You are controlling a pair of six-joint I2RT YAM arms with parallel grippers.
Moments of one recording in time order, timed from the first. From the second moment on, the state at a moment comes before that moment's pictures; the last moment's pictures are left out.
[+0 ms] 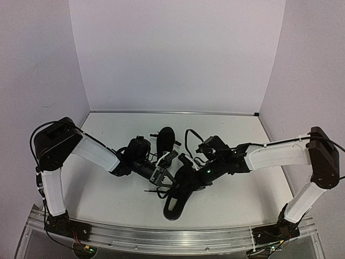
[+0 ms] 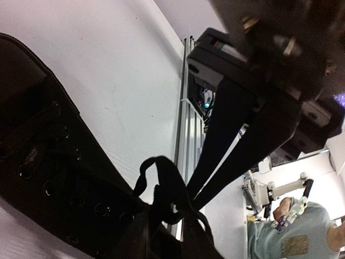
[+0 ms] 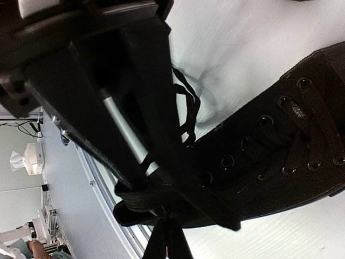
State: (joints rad) left arm -0.85 1.94 0.91 0.47 1.04 -0.56; right arm 0.91 1.64 0.95 -0.21 -0.55 0.50
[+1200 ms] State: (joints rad) left arm -0.91 1.80 1.07 -0.61 0.18 0.14; right arm 0.91 1.49 0.72 -0.19 -0.36 0.71
